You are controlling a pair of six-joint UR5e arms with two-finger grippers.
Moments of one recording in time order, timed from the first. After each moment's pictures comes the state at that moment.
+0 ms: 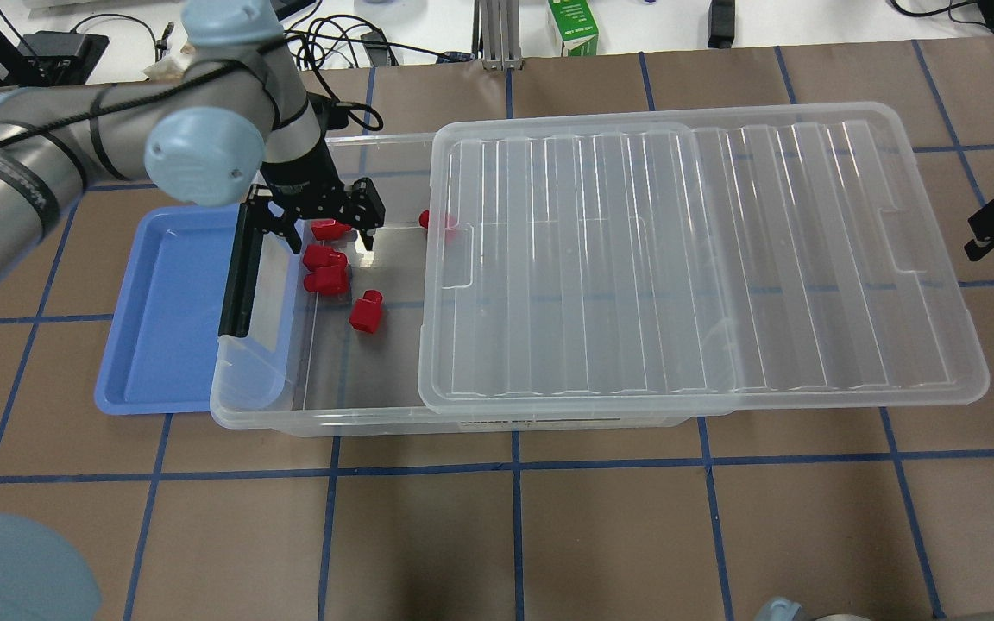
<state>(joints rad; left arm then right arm) -1.59 -1.88 -1.41 -1.56 1.57 -0.02 1.01 -1.41 1.74 -1.85 -1.57 -0.57</state>
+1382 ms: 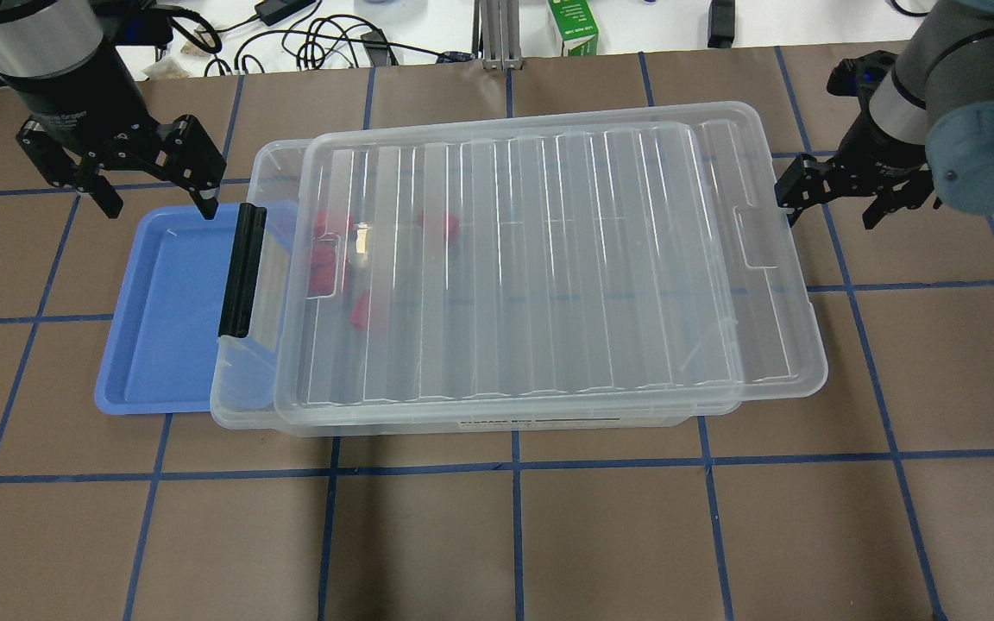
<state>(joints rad) -1.45 -1.64 -1.47 -1.73 1.64 0.14 1.34 -1.41 1.76 -1.92 -1.56 -0.15</state>
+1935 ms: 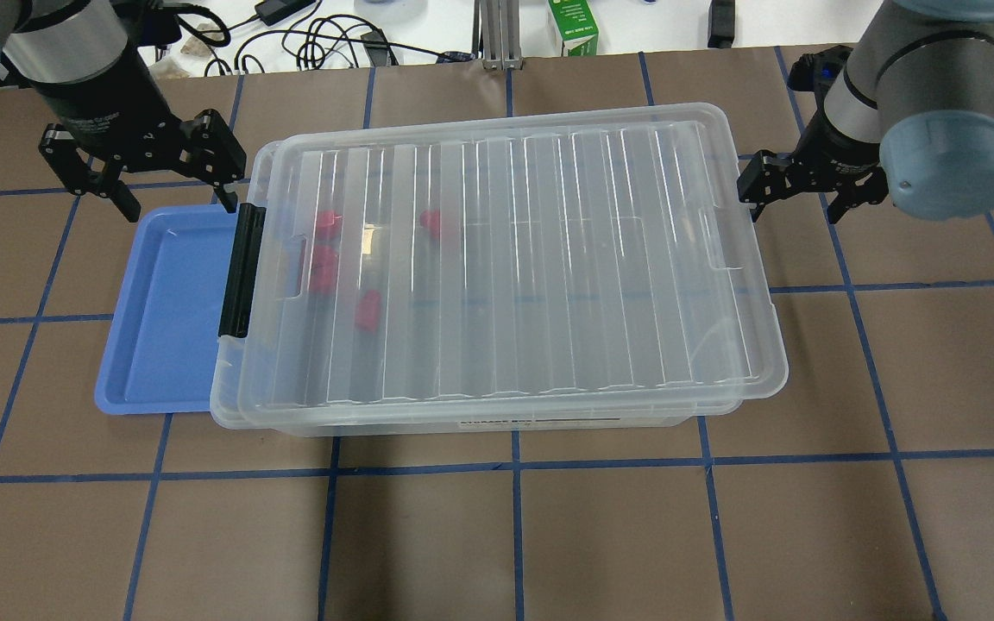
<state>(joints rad) -1.51 -1.65 -1.48 -1.67 1.63 -0.03 1.41 -1.40 1.76 -1.96 -1.56 -0.08</state>
